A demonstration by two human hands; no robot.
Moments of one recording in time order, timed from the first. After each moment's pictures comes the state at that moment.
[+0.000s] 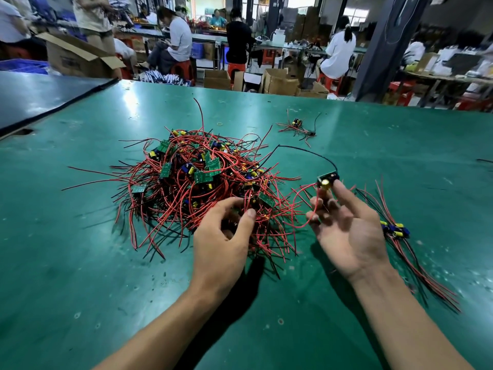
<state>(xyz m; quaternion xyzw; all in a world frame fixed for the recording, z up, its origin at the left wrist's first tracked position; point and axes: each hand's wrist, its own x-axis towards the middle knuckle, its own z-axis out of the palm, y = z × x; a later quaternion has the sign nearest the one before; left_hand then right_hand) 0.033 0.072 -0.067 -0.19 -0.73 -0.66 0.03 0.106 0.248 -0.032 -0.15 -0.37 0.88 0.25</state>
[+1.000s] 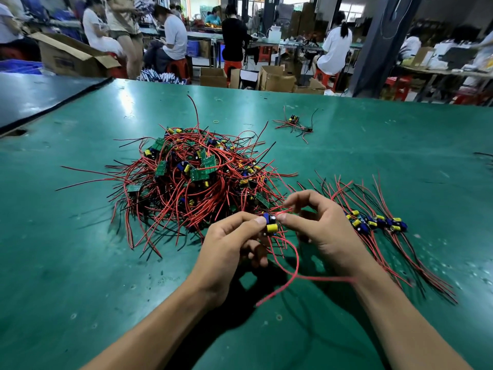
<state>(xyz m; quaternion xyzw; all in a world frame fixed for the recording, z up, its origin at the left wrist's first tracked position) 0.043 0.069 -0.053 -0.20 -0.54 -0.77 -0.28 0.108 0.237 -0.040 -0.11 -0.73 0.65 0.19</state>
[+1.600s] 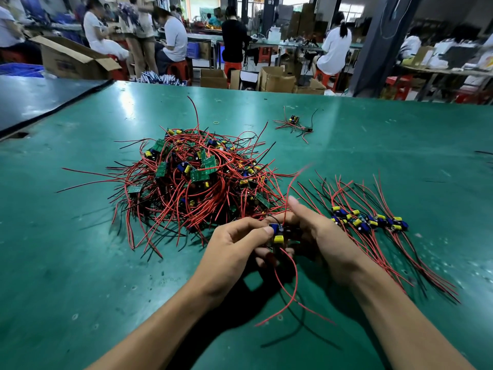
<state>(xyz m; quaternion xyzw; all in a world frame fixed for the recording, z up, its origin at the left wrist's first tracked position) 0.042 0.071 -0.059 -0.24 -0.57 -0.74 -0.27 0.107 0.224 -0.036 -0.15 -0.66 0.74 -0.02</state>
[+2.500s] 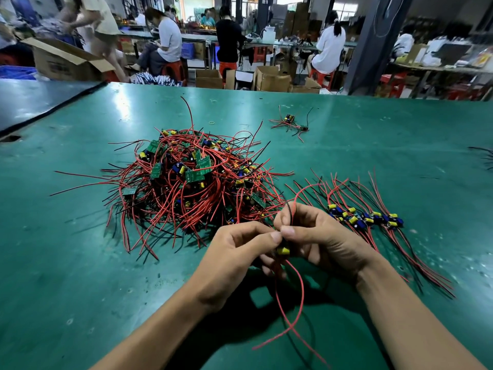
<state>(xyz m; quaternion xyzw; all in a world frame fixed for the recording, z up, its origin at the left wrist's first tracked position) 0.051 0.068 -0.051 -0.29 -0.55 -0.72 -0.31 0.115 0.238 -0.041 0.01 -0.58 0.82 -0.01</state>
